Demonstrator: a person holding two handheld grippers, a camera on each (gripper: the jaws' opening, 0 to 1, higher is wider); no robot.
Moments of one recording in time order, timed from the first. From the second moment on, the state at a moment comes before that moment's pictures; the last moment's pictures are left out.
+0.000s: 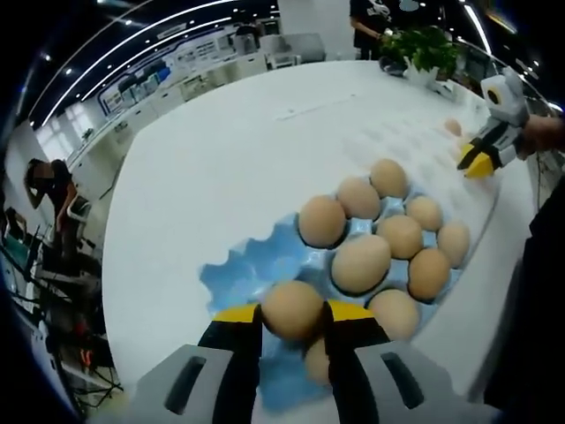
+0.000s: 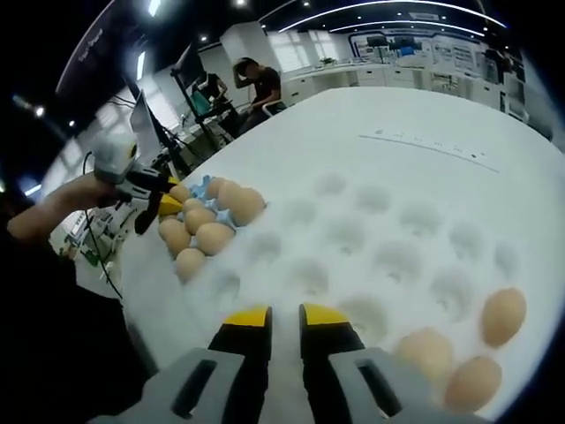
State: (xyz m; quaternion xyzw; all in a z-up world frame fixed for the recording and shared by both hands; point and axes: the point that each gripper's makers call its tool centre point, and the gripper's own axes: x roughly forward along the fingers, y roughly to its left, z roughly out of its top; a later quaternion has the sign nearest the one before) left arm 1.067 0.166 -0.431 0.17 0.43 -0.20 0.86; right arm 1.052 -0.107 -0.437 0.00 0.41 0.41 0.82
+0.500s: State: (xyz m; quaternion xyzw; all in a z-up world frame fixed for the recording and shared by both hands) left arm 1.070 0.159 -0.430 0.17 0.44 -0.21 0.85; right arm 1.053 -0.107 -0.436 0.02 0.40 0.41 0.82
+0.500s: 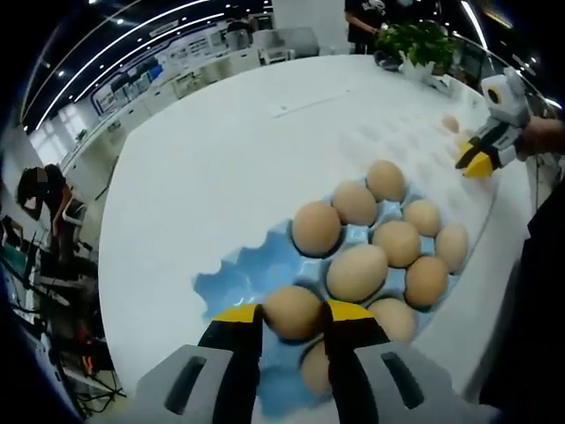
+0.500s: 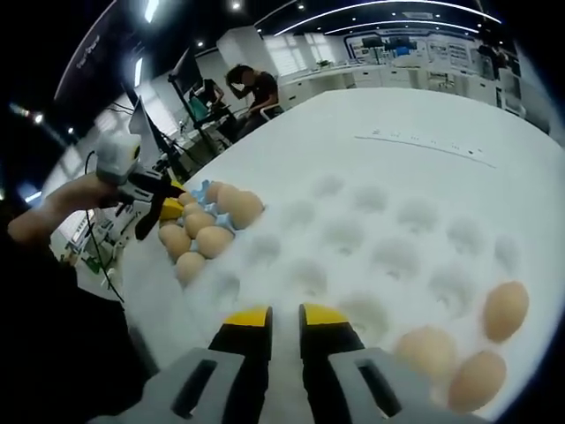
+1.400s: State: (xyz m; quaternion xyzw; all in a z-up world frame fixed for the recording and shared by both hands) left arm 1.035 0.140 -0.389 0.12 0.36 -0.22 0.90; right arm 1.043 -0.101 -0.432 -0.06 0.39 0.46 0.80
